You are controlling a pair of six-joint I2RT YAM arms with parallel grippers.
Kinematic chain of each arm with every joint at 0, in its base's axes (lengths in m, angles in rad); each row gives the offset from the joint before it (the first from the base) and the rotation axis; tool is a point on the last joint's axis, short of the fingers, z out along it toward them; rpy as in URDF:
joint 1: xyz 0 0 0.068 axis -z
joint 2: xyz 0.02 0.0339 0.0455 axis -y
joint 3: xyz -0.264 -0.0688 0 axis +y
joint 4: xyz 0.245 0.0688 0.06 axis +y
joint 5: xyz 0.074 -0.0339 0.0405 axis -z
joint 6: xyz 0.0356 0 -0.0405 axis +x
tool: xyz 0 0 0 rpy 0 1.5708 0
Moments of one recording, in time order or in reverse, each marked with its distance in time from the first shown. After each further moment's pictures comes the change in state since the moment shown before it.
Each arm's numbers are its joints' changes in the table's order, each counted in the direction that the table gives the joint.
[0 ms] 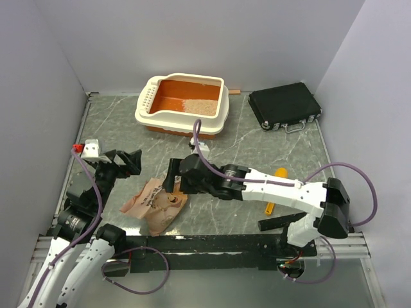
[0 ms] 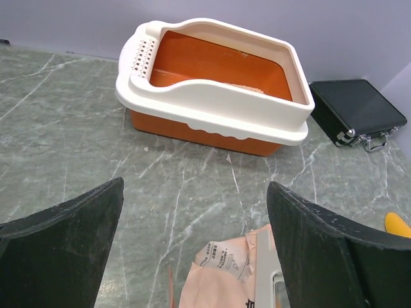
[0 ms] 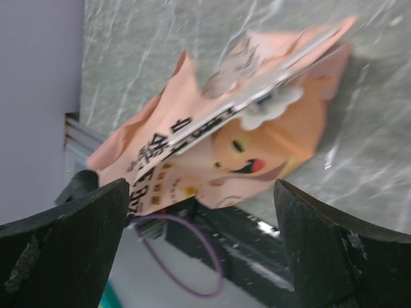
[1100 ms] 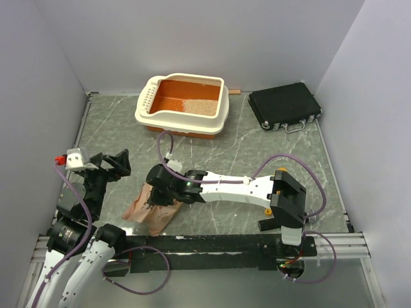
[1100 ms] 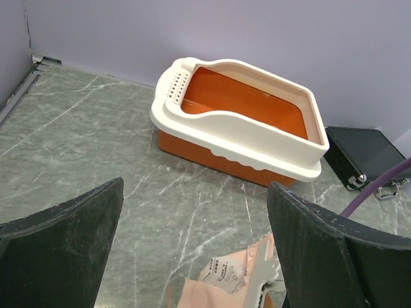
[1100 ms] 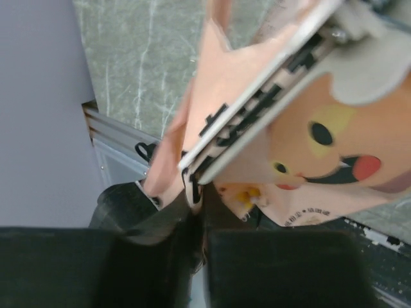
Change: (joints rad) left arm -0.001 0.115 0.000 0.026 -0.150 -0.026; right arm -0.086 -0.378 -0.225 -0.047 -0.129 0.311
